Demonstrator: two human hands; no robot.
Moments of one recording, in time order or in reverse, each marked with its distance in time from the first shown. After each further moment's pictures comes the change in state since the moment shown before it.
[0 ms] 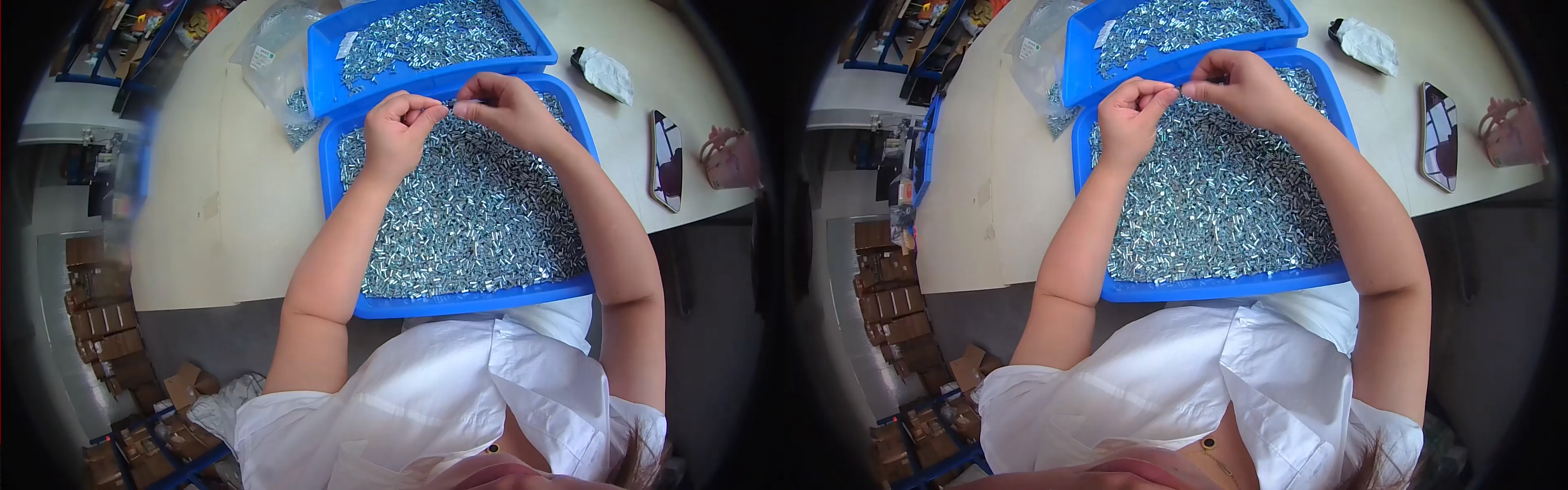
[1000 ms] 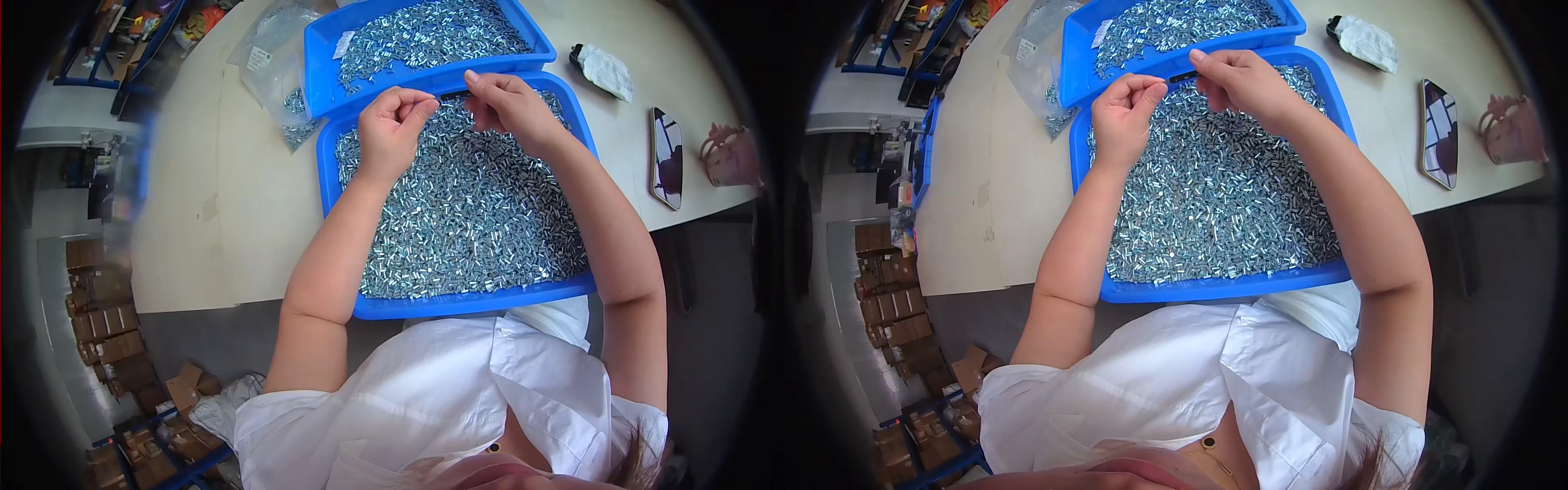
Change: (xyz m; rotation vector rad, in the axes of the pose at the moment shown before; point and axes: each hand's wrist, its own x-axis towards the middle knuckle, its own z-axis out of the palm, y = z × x) left_hand 0.001 -0.005 0.001 -0.176 0.046 -0.098; right_hand 0.001 -0.004 -0.006 0.345 -0.058 0.343
